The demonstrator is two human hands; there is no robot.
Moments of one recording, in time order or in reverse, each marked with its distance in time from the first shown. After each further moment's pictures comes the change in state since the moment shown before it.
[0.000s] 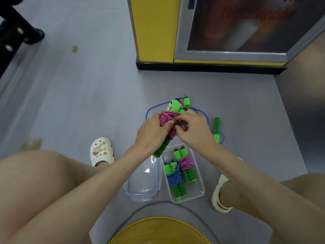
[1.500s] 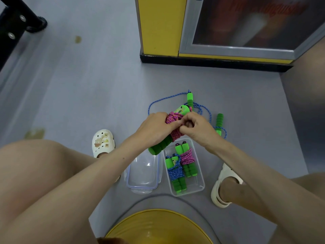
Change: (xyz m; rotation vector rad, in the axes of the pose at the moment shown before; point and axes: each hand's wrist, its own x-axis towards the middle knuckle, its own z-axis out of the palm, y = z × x) left_hand -0.002 -0.001 -0.011 0.105 -0.198 0.048; right_hand -0.010 0.003 -0.002 0.357 -0.259 0.297
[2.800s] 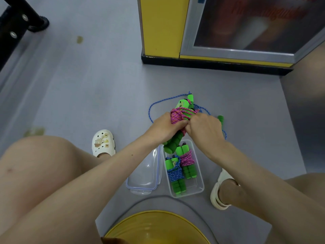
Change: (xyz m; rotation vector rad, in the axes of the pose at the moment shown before) left_hand 0.007 0.010 0.014 -0.361 -0.042 -0.071; right_hand 0.000 -0.018 -0.004 -1.117 0.119 -0.063
